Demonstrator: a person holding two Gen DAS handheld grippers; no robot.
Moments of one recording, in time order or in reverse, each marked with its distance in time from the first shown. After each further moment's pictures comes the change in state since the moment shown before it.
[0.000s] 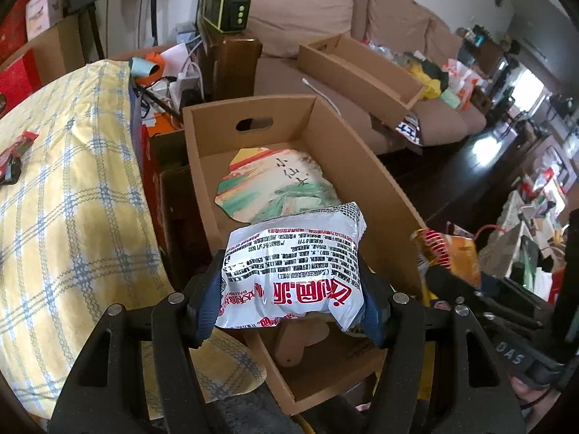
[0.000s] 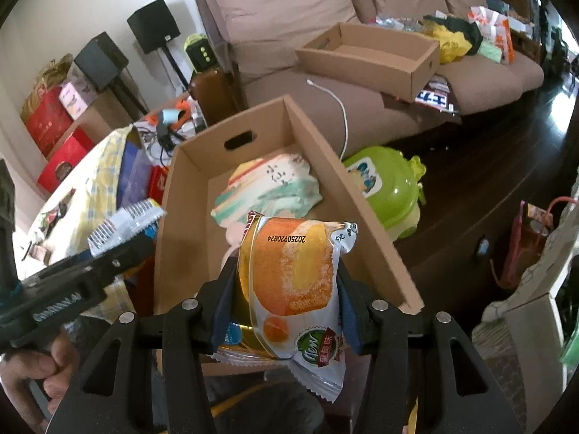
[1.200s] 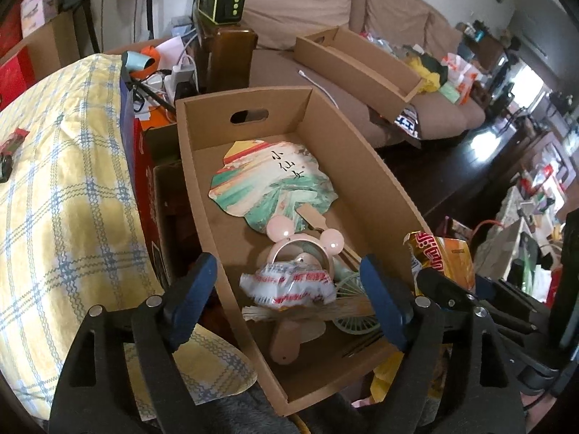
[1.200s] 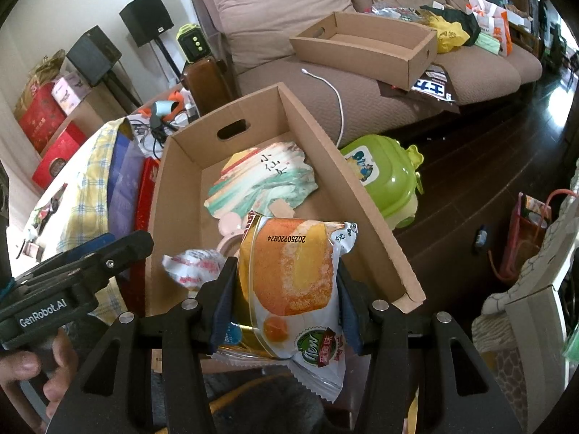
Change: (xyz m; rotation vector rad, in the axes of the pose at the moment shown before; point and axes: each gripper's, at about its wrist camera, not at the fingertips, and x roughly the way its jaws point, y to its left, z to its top) left arm 0.007 0.000 0.002 -0.005 0.031 -0.004; right arm 0.006 -0.004 -0.004 0.016 0.030 -0.017
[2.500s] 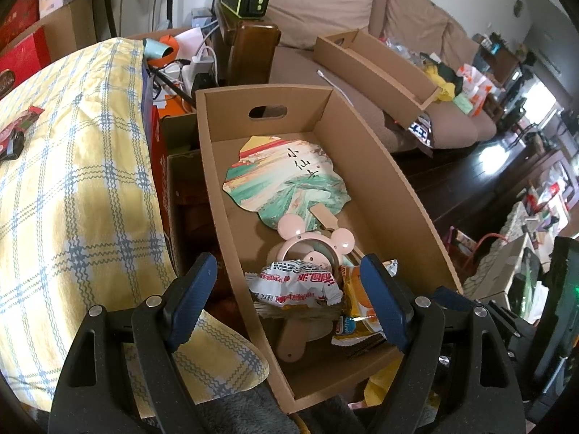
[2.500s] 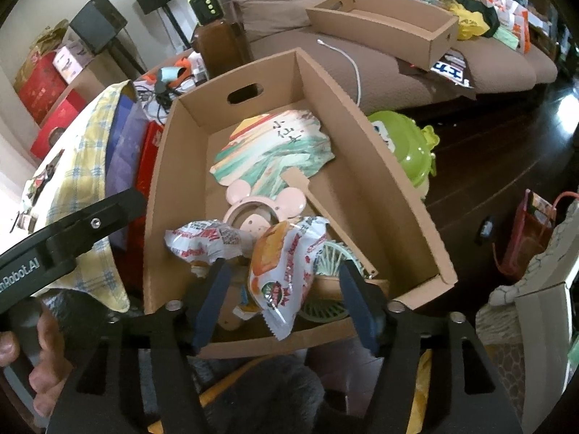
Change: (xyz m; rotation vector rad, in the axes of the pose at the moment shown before) left arm -0.001 0.009 0.000 -0.070 0.008 0.021; right arm 0.020 0.021 -0.009 -0.053 0.100 -0.017
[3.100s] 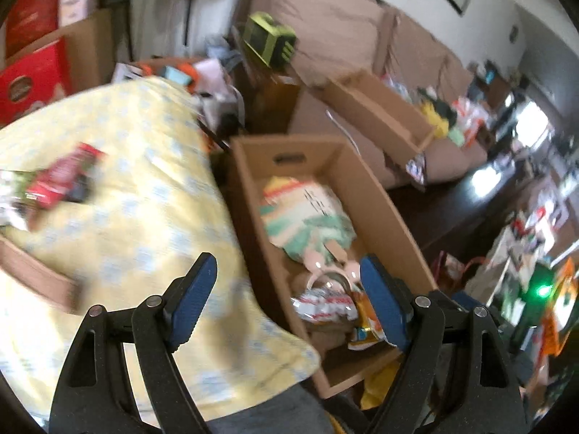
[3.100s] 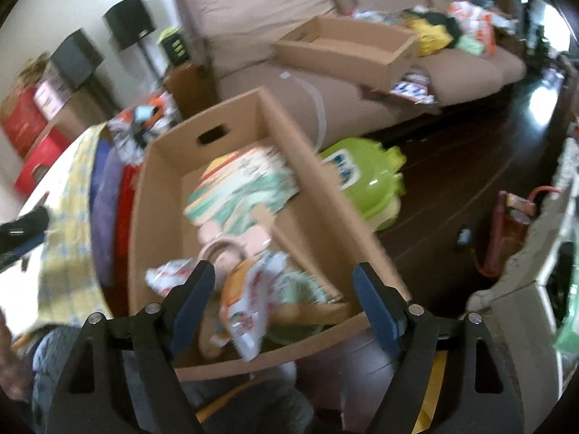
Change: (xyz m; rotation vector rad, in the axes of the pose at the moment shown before) left arm -0.080 0.066 0.033 -0.060 -0.110 -0.038; right arm -0.030 -0.025 0.009 0.106 -0.151 -0.101
